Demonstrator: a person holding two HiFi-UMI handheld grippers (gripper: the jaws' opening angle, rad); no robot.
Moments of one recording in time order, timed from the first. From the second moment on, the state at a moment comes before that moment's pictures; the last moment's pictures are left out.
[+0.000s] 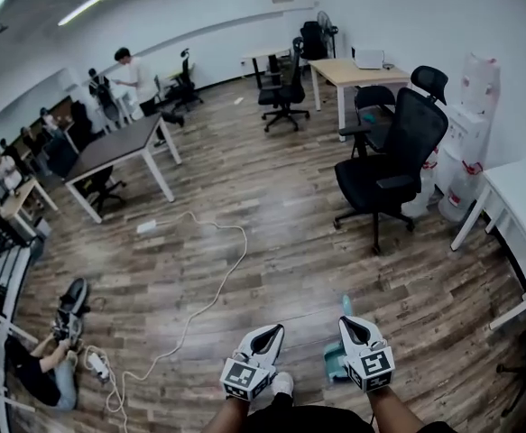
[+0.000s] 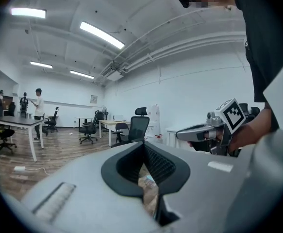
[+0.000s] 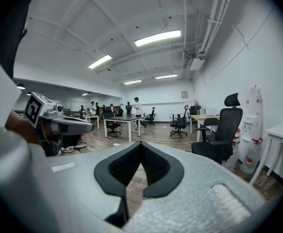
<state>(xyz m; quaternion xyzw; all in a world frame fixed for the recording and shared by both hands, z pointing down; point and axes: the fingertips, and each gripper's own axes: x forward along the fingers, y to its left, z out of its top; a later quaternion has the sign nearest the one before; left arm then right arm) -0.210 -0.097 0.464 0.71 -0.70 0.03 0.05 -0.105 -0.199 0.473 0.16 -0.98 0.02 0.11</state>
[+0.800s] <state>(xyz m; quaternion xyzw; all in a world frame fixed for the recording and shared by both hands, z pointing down) -0.243 -0.180 0.499 0.84 -0.54 0.05 0.07 -0.117 -0.236 0.516 0.34 -0.93 0.06 0.15</state>
